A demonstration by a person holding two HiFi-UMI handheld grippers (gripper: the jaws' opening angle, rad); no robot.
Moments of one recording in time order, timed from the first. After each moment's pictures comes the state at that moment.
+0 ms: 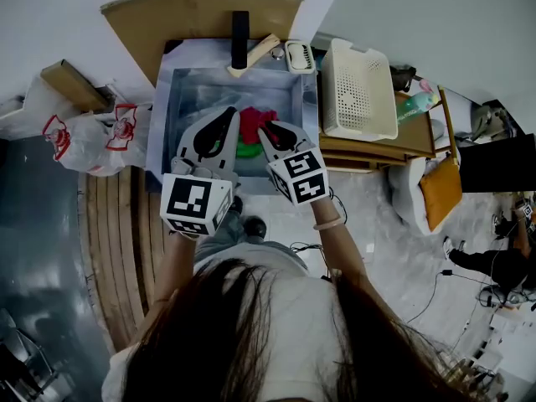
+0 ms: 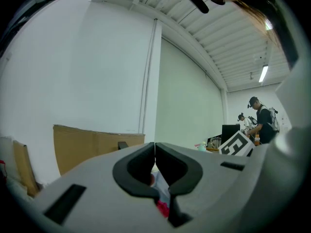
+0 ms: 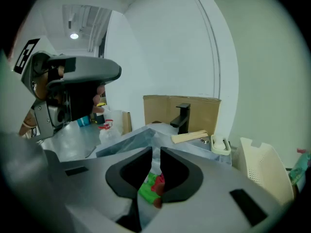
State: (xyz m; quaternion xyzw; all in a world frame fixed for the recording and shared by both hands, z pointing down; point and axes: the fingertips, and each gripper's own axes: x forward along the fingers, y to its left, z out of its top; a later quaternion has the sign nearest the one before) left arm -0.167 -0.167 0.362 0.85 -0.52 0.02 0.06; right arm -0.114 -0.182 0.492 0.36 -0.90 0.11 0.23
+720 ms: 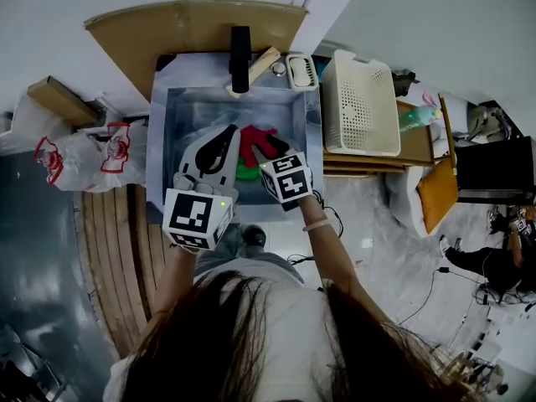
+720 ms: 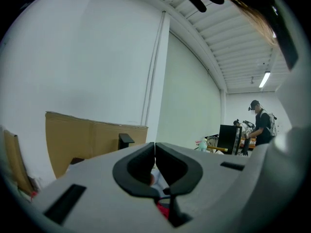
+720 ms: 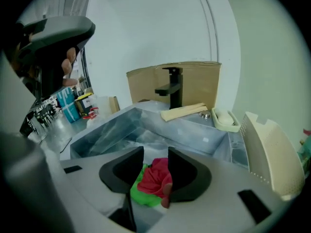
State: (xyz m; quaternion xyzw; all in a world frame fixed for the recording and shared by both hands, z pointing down) left arm -0.184 -0.222 0.400 0.86 -0.50 0.03 0.09; right arm -0.125 -0.242 0.594 0.39 -0.85 0.20 0.30
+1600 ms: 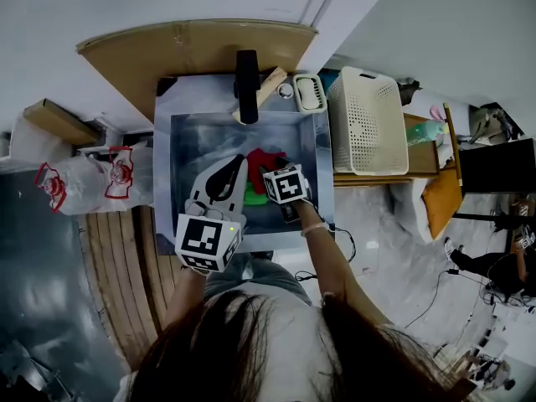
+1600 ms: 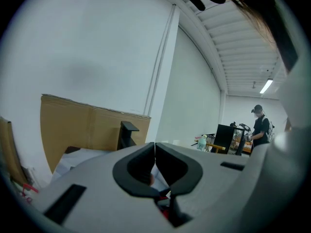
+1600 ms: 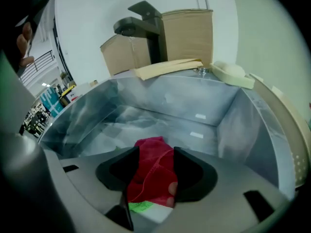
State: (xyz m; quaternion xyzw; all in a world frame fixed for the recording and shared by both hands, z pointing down) left arm -0.194 -0.253 0.441 0.86 -0.48 0.04 0.14; right arm -0.114 -0.276 0.708 0.41 -0.78 0.30 0.38
